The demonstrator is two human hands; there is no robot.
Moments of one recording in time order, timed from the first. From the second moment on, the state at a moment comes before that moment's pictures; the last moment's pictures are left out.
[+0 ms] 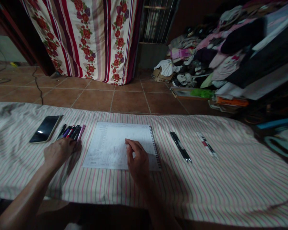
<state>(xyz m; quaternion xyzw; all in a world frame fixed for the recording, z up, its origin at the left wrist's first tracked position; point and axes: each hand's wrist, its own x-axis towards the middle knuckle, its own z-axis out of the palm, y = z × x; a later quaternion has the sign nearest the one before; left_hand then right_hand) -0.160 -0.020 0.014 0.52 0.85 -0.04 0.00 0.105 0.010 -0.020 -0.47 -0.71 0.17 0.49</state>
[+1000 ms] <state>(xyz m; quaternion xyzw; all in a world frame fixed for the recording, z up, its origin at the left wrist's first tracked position) -0.147 0.009 0.012 0.27 0.74 0.54 0.29 0.111 0.008 -0.011 -0.48 -0.69 0.20 0.50</state>
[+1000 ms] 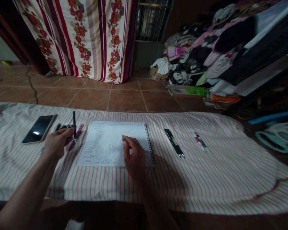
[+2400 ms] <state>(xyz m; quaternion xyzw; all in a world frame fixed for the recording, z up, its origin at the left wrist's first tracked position) -0.157 -0.008 0.013 0.48 0.88 0.00 0.02 0.111 0.008 -0.010 -0.48 -0.69 0.22 0.49</state>
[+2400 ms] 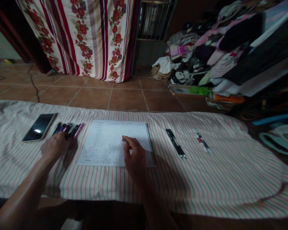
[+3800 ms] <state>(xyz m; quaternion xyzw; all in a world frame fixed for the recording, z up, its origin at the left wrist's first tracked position) -0.042 0.014 0.006 0.25 0.45 0.60 0.61 0.106 0.005 -0.012 -0.48 -0.65 0.40 0.43</state>
